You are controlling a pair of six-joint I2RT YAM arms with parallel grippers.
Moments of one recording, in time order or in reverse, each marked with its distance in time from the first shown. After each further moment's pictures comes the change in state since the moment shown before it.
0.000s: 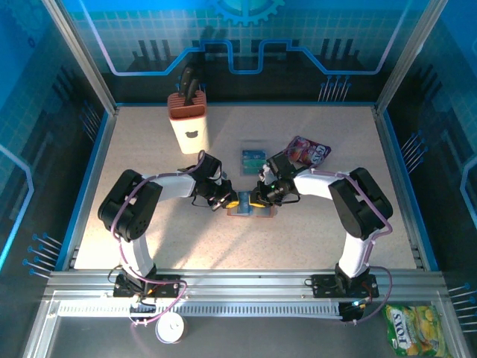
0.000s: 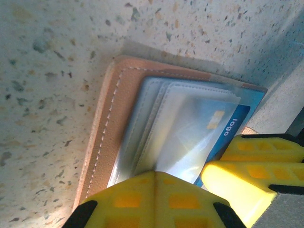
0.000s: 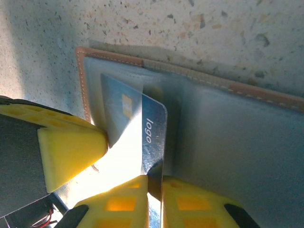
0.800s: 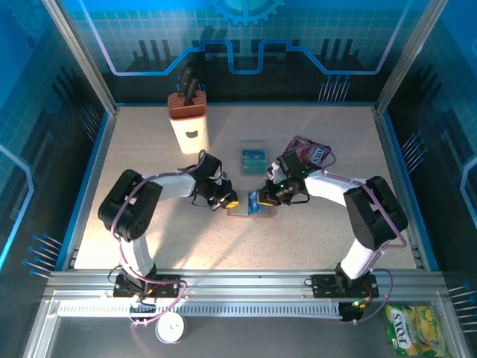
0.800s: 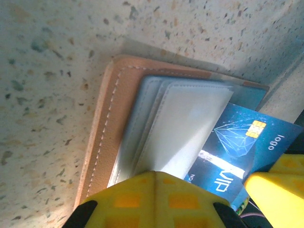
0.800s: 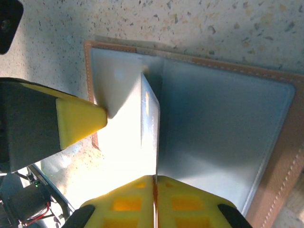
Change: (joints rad) left arm 0.000 0.000 0.010 -0.022 -0.001 0.018; right arm -0.050 -0.130 -0.048 -0.089 0.020 -0.063
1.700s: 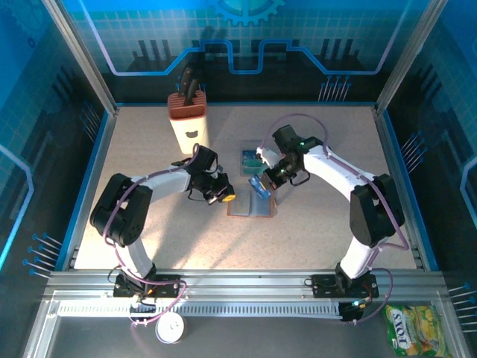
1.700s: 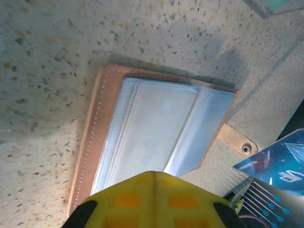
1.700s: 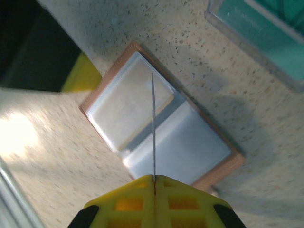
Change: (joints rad) left arm 0.038 -0.072 0.055 -0.124 -0.026 0.020; right arm 0.001 0.049 0.417 -0.499 0.161 -0.813
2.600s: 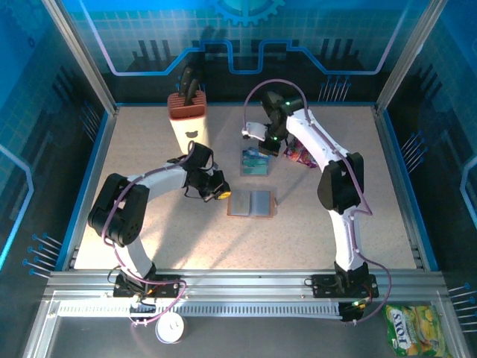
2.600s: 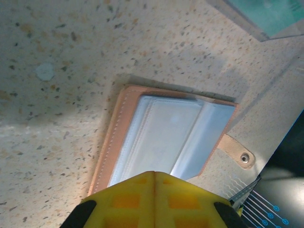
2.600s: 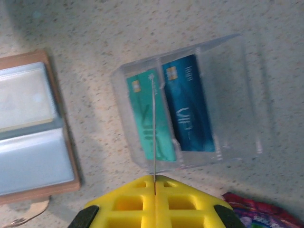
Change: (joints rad) left arm 0.037 -0.005 0.031 -0.049 -0.019 0.014; right arm -0.040 0.470 0.833 -0.390 0.207 -0.649
